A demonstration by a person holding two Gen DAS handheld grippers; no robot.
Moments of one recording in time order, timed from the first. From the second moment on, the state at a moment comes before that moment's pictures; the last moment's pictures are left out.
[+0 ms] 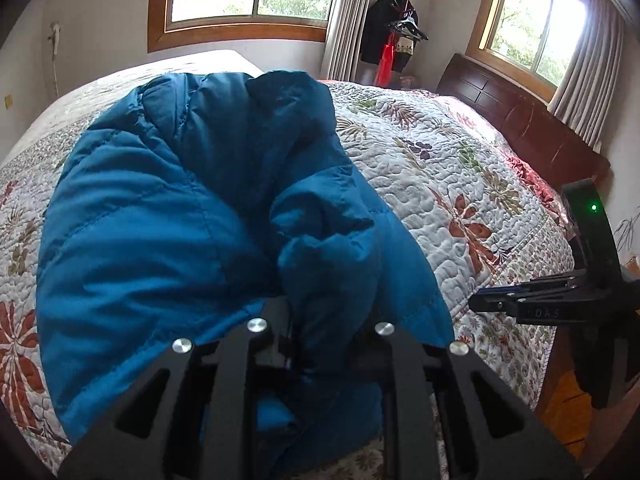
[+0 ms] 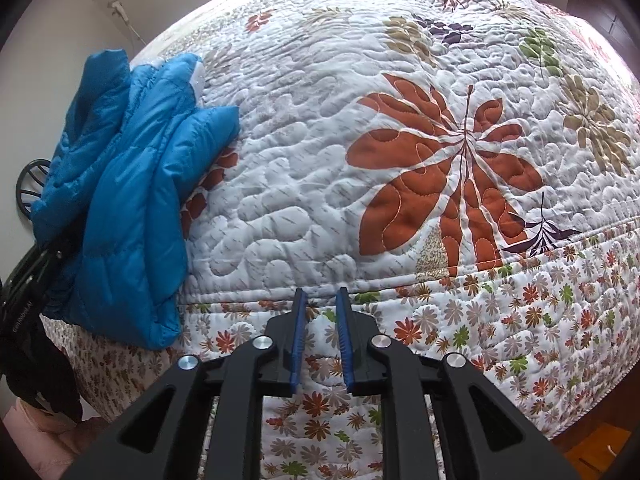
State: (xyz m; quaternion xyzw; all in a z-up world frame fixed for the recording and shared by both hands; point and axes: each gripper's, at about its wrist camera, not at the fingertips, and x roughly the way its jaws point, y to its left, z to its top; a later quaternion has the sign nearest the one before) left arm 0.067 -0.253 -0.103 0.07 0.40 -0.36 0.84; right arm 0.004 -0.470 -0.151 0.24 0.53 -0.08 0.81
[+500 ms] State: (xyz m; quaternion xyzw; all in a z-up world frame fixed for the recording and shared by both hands) left arm 0.057 -0.219 -0.072 -0.04 0.42 -0.43 0.80; right arm 0.009 -0.474 -0.152 0.26 0.53 -0.05 0.80
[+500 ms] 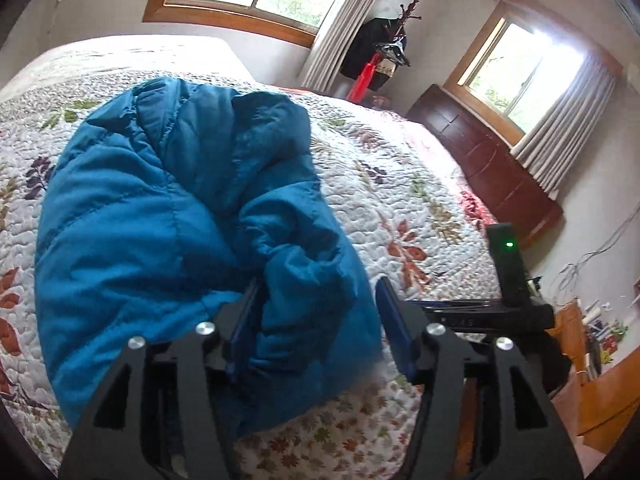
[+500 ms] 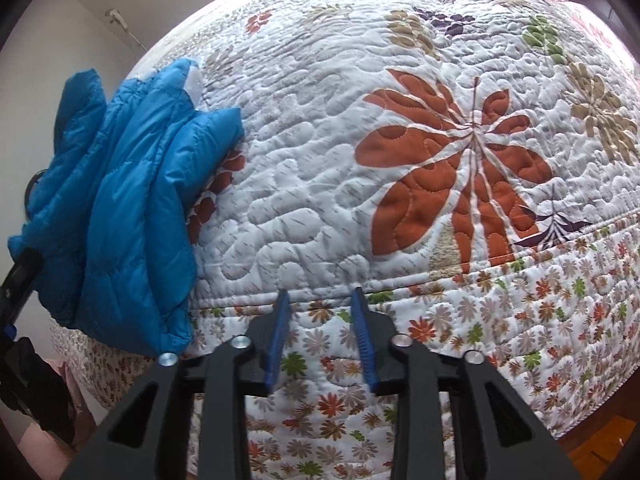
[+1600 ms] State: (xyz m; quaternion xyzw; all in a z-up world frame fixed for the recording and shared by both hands) left arm 0.161 -0.123 -0.077 -0.02 0.49 -0.16 0.86; right arm 0.134 -0.381 -0.049 0.24 0.54 0.09 0.80
